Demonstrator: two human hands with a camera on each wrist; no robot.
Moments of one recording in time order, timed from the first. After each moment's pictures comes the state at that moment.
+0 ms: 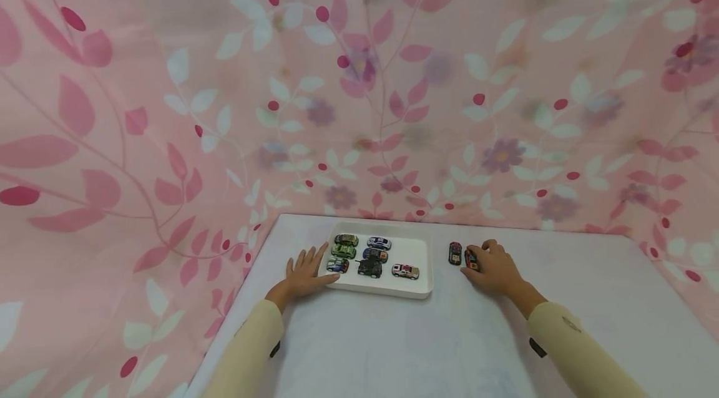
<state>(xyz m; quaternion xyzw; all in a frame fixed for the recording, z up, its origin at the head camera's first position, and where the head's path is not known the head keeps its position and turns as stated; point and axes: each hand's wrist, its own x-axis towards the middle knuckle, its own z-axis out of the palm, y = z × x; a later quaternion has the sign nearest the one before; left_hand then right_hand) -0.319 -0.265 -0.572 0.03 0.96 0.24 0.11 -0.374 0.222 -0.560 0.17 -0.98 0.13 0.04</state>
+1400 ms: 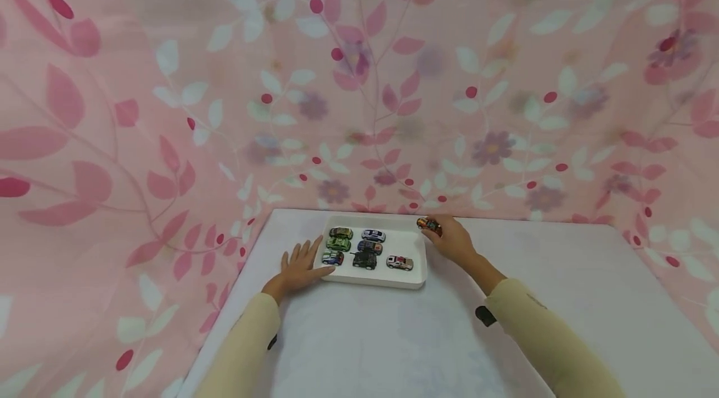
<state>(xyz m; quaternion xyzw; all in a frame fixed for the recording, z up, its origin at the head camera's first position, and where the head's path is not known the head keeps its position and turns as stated) -0.320 -0.266 -0.577 0.04 0.96 0.26 0.11 -0.379 0.129 -0.504 0.15 -0.95 0.26 0.06</state>
